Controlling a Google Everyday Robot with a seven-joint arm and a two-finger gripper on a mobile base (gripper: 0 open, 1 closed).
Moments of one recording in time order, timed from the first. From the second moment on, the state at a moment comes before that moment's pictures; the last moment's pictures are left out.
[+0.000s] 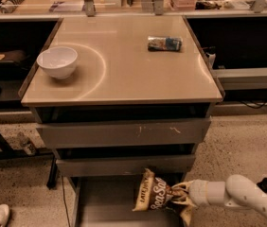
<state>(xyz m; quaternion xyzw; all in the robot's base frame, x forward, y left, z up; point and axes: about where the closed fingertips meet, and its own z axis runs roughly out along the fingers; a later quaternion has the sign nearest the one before) 0.466 -0.172 0.384 -0.63 0.63 0.19 0.41</state>
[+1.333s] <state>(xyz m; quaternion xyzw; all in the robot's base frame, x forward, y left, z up) 0.476 -0.210 0.507 -0.64 0.61 0.15 0.44</state>
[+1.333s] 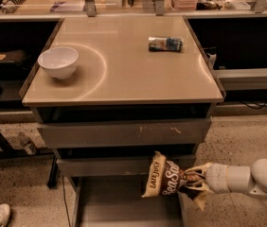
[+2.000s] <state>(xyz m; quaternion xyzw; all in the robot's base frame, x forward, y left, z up) 0.435 -0.203 0.621 -0.70 0.53 0.09 0.47</state>
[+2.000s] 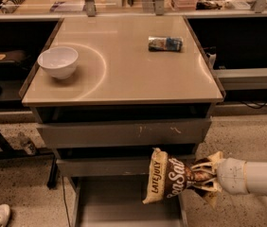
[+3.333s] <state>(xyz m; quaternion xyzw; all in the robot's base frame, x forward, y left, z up) 0.458 -0.179 0.911 -0.73 0.46 0.00 0.51</state>
